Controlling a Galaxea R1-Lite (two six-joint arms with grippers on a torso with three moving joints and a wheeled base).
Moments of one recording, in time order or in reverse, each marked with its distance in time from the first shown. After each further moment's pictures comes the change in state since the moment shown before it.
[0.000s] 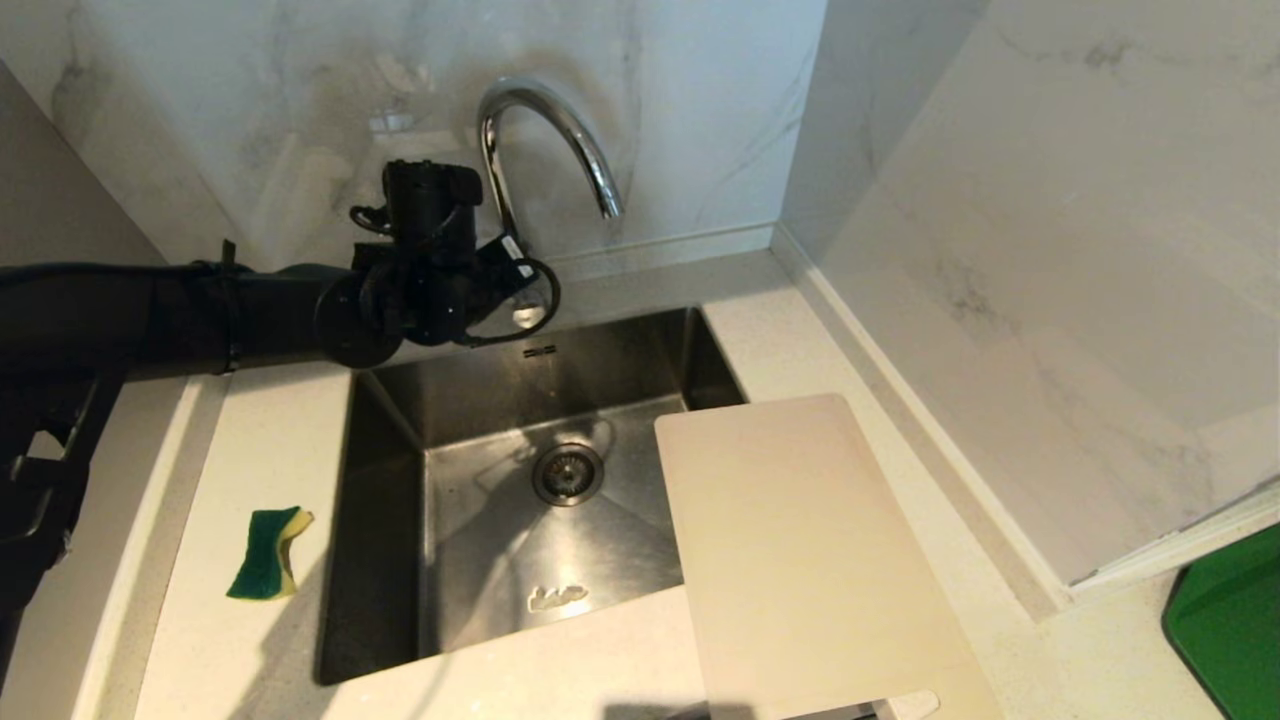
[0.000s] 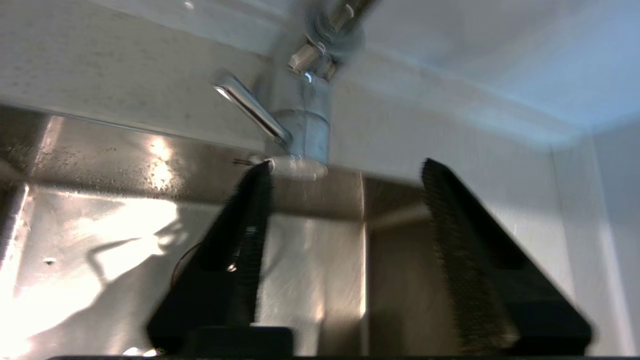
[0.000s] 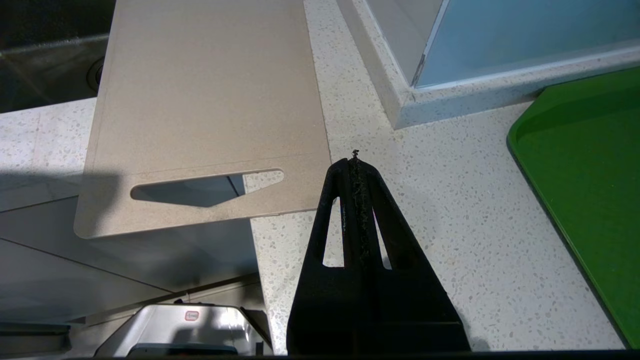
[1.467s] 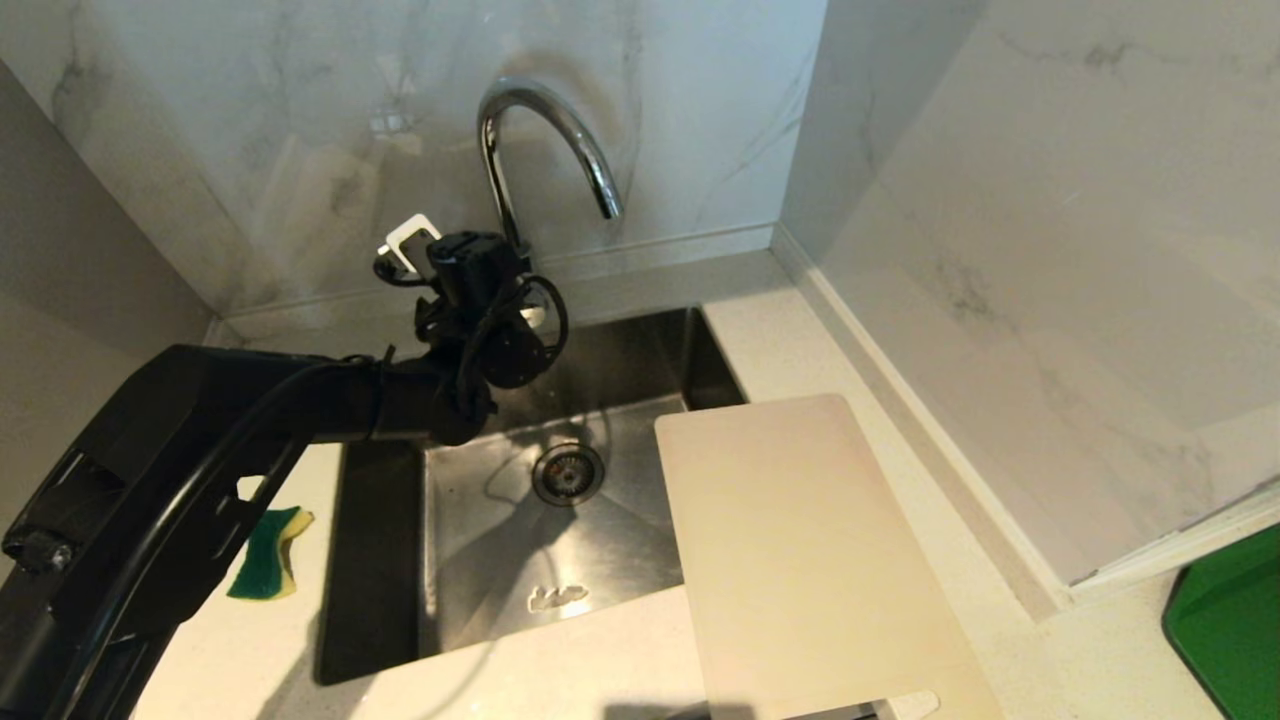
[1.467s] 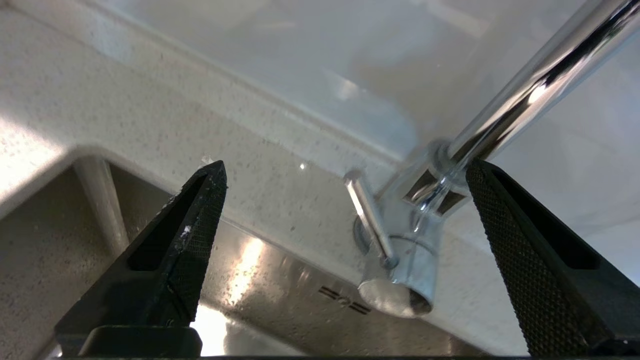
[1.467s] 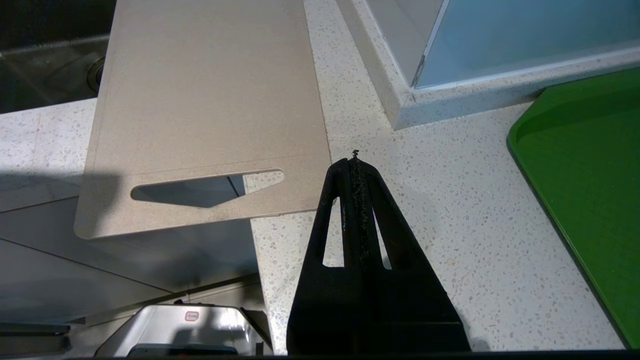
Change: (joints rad) left arm -0.024 0.224 -0.014 -0.602 0.531 0.265; right arm 0.000 0.000 0.000 0.000 0.000 0.000
